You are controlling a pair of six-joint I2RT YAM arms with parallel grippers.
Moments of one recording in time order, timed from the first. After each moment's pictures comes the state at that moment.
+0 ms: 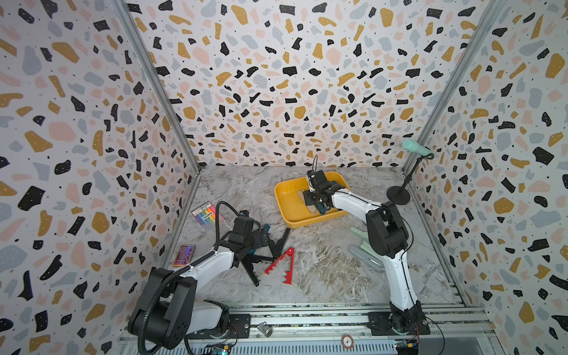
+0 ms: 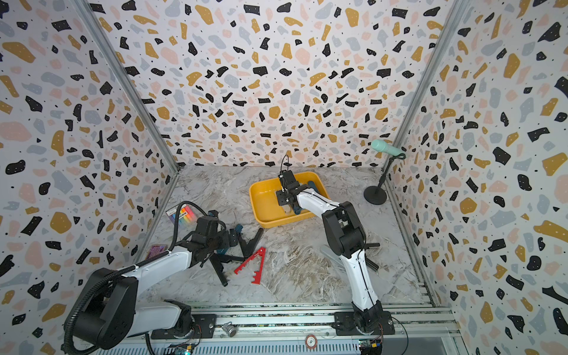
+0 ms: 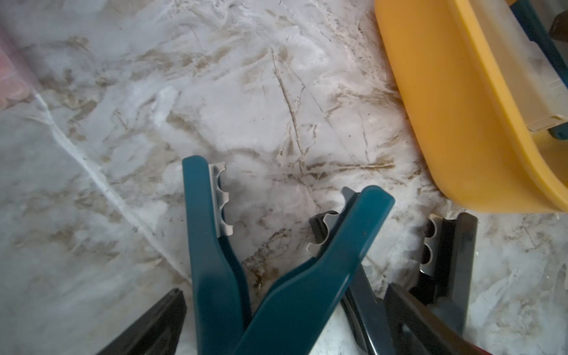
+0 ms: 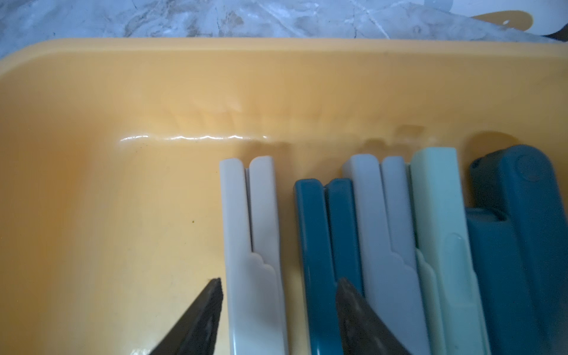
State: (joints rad) left arm -0.31 1.29 0.54 -0.09 -0.07 -0.38; right arm 0.56 2.22 1.75 -0.38 0.10 0.17
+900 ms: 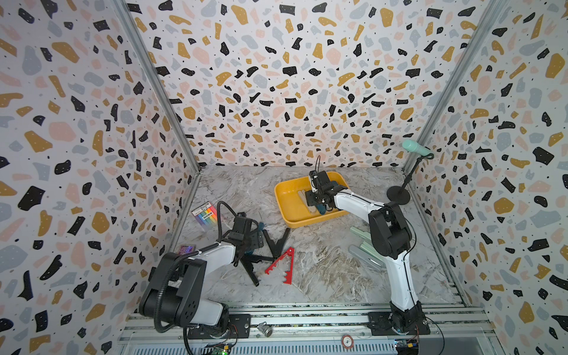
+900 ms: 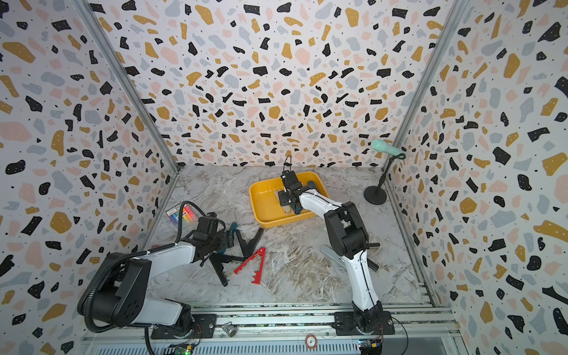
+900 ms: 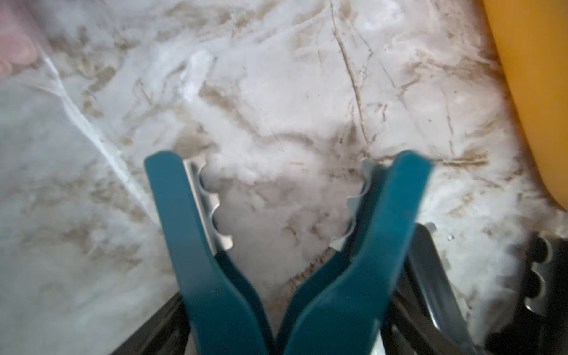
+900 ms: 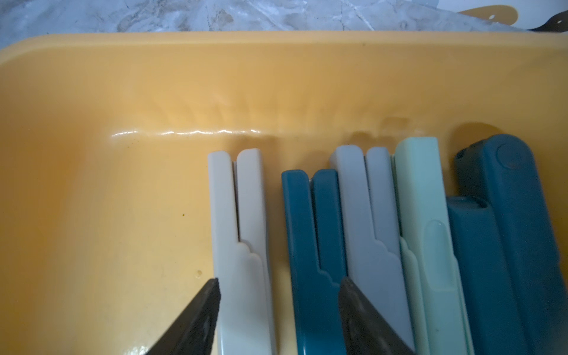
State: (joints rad) left arm -0.24 1.45 0.56 -0.04 -0.09 -0.38; right arm 0.56 2.19 1.70 -0.36 0.10 0.17
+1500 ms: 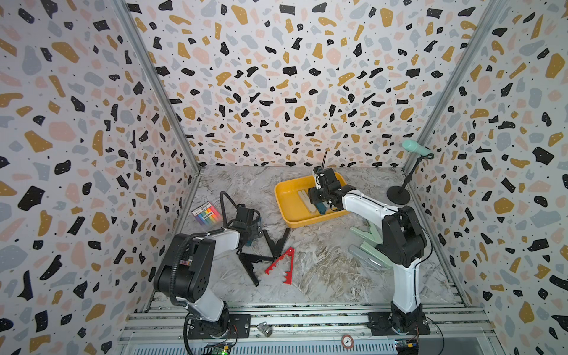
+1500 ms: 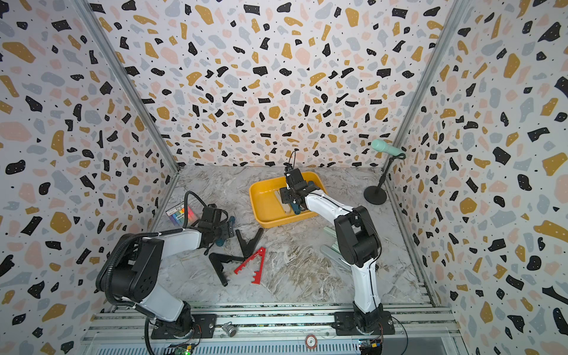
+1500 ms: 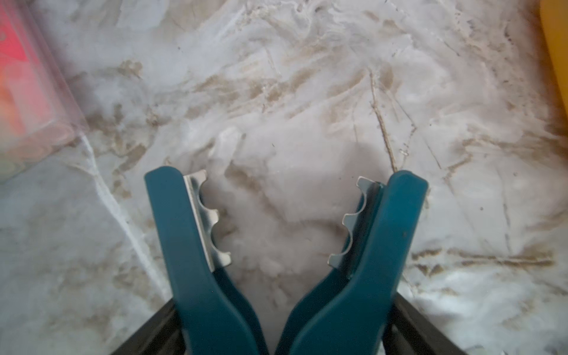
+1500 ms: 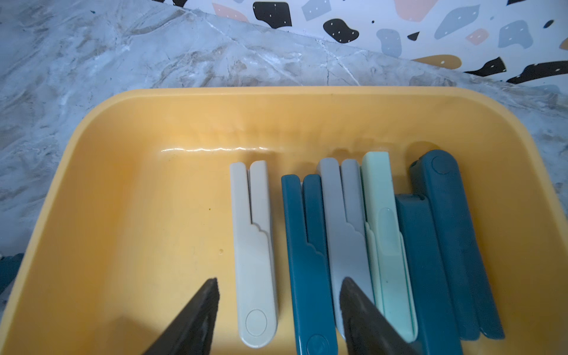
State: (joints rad) left arm -0.22 1.64 0.72 -0.05 -0.20 -0.36; right arm 0.56 2.03 1.58 -0.32 0.10 0.17
